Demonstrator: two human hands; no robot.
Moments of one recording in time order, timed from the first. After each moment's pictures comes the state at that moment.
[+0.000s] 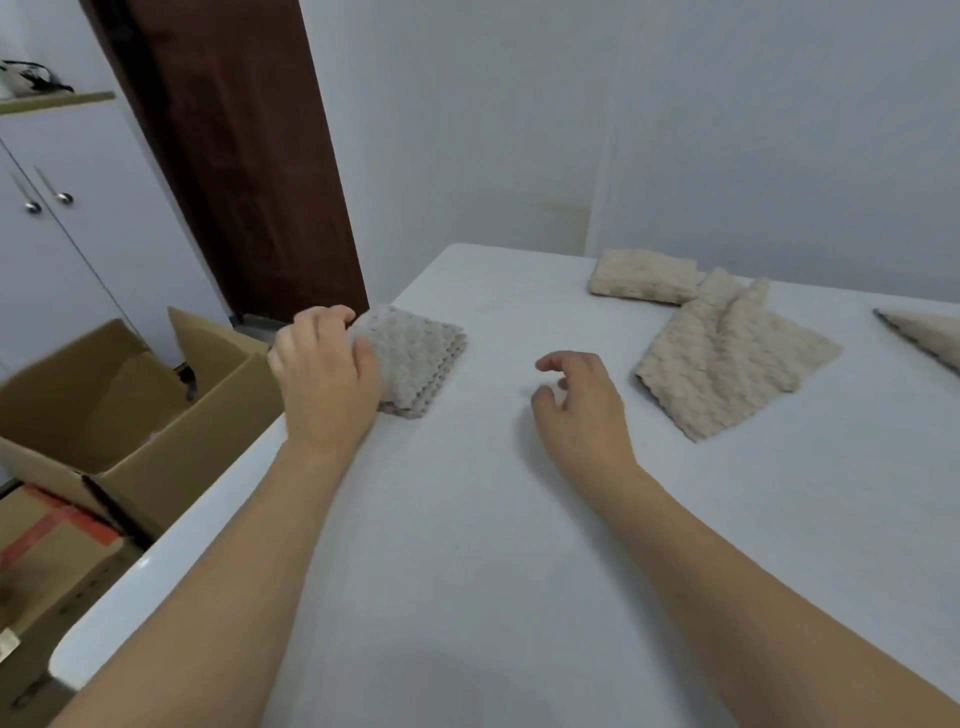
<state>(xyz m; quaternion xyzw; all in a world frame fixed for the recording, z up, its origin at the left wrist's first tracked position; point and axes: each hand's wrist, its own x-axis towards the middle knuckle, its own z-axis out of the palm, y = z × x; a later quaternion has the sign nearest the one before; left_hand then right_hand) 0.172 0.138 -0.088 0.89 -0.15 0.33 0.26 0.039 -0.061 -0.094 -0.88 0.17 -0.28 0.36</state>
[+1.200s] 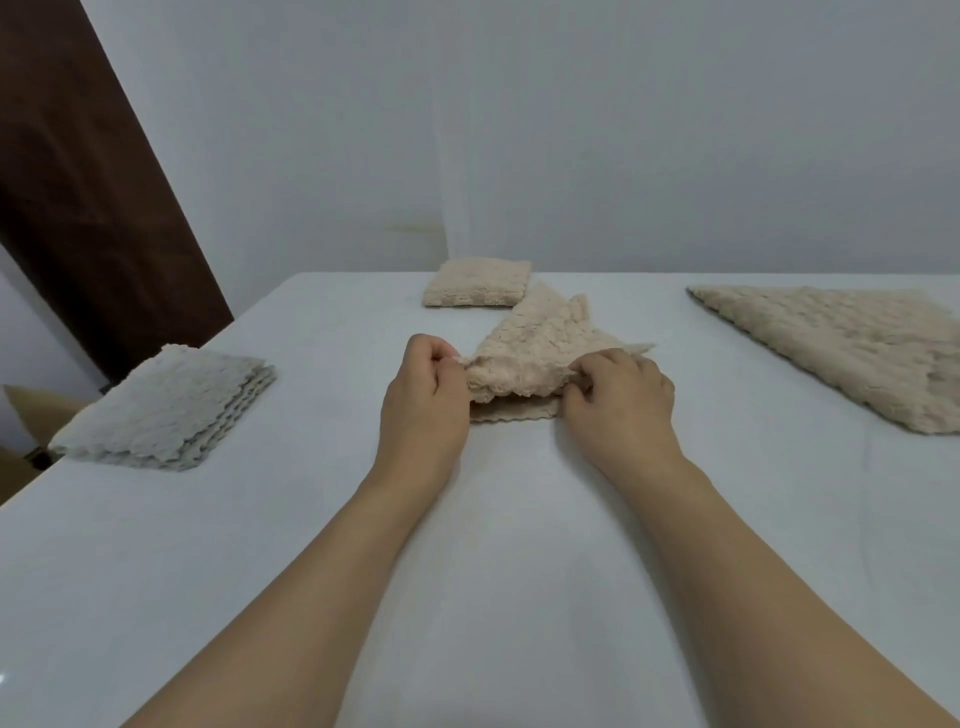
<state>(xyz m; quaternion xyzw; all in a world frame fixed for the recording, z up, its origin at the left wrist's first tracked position) 0.025 -0.094 -0.077 0.79 -0.26 0.04 0.55 -0.062 -0.241 -0.096 -0.90 0.32 -0.26 0.16</state>
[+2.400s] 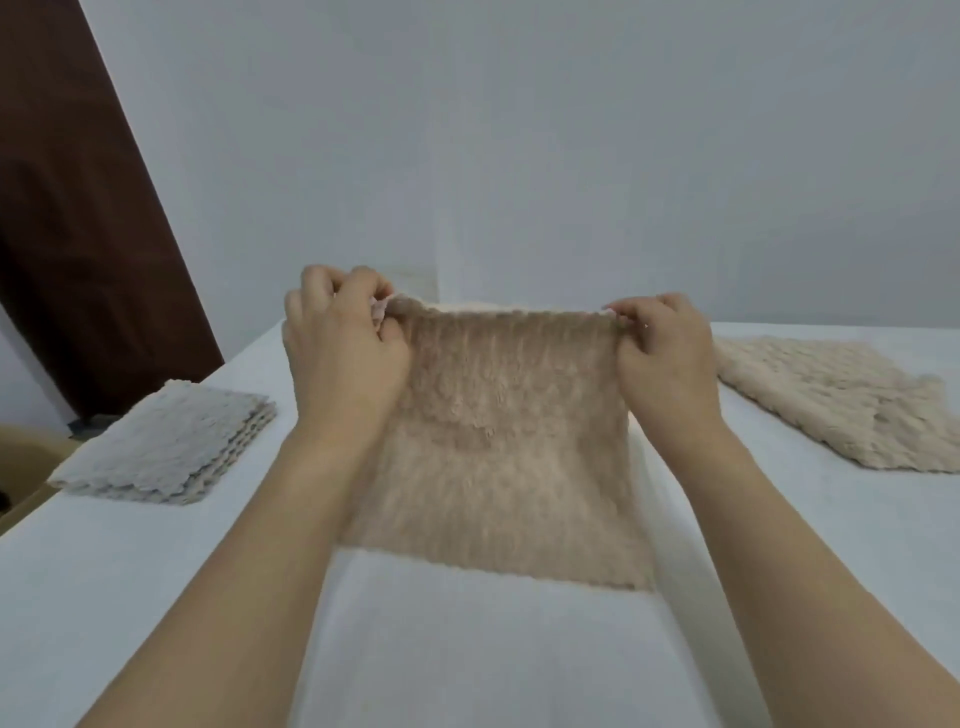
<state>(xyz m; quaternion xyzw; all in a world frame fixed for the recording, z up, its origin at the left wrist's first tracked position) 0.065 -0.062 -0.007 0.80 -0.28 0.34 0.41 -0.080 -0.259 -0.024 -0.80 0.26 -0.48 0.24</state>
